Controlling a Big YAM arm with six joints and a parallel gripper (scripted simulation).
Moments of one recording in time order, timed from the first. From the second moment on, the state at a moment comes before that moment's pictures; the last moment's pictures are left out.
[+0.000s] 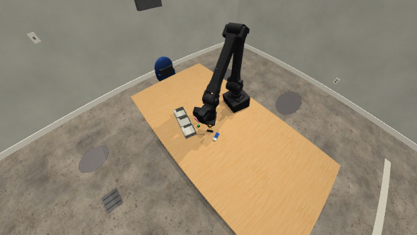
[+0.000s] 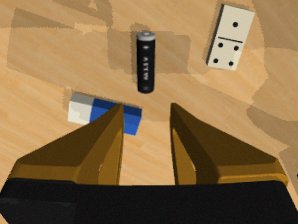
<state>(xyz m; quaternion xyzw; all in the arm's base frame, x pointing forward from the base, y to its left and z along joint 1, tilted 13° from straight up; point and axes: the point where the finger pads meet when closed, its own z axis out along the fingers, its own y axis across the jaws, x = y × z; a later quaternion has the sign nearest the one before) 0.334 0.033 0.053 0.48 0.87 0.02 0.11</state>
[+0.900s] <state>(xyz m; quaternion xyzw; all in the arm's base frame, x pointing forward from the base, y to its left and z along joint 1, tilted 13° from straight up) 0.347 0.029 -0.005 0.48 0.87 0.02 0.11</state>
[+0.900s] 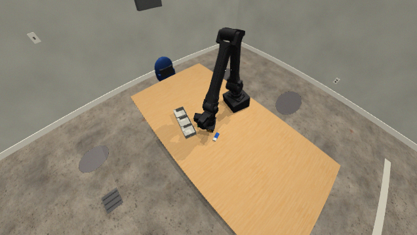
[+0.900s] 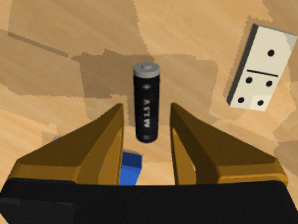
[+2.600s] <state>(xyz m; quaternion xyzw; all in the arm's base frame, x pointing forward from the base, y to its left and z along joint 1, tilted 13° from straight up) 0.350 0.027 -0.019 0.48 0.87 0.02 0.11</state>
